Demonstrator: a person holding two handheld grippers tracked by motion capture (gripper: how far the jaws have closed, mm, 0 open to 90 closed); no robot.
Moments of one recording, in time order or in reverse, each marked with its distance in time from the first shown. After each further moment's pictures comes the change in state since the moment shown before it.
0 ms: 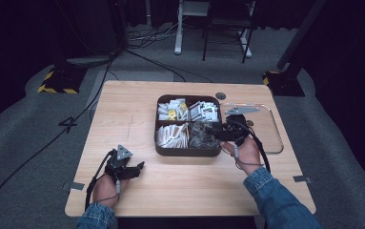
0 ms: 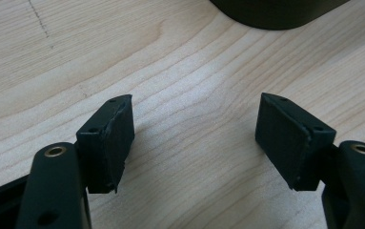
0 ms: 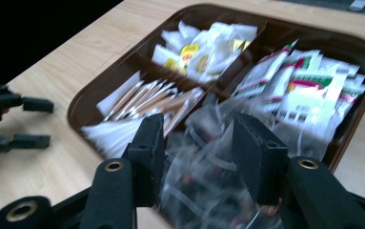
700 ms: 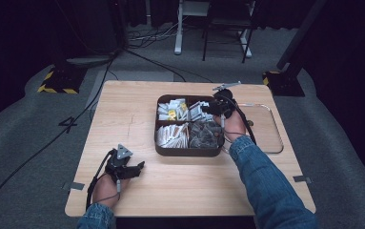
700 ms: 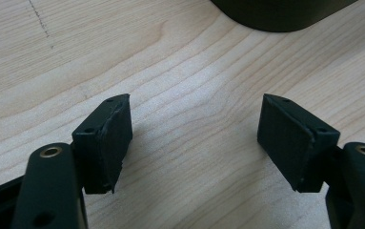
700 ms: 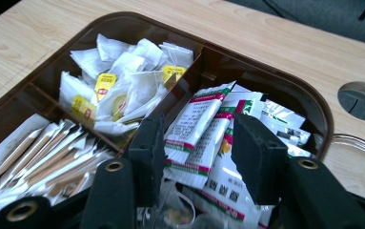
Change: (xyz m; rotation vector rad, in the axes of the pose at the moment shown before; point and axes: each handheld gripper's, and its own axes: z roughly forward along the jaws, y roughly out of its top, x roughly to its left) left arm 0.001 0.001 0.002 0.002 -0.007 -0.009; right arm -0.053 0.060 0.073 0.111 -0.136 -0.013
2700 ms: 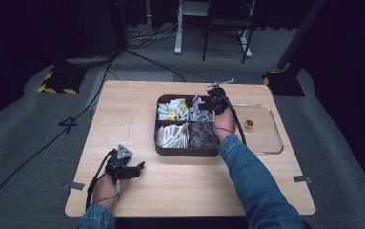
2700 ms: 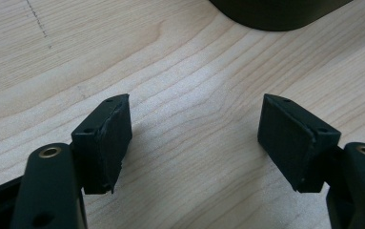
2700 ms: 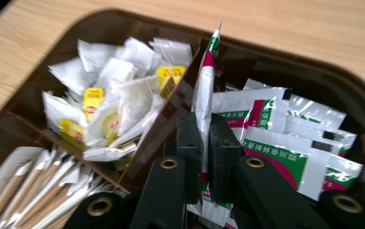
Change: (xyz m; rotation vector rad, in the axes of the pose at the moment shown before) left arm 0.000 0.000 0.000 -0.002 -0.004 0.004; right arm -0.004 0.009 0.032 0.051 0.028 0.149
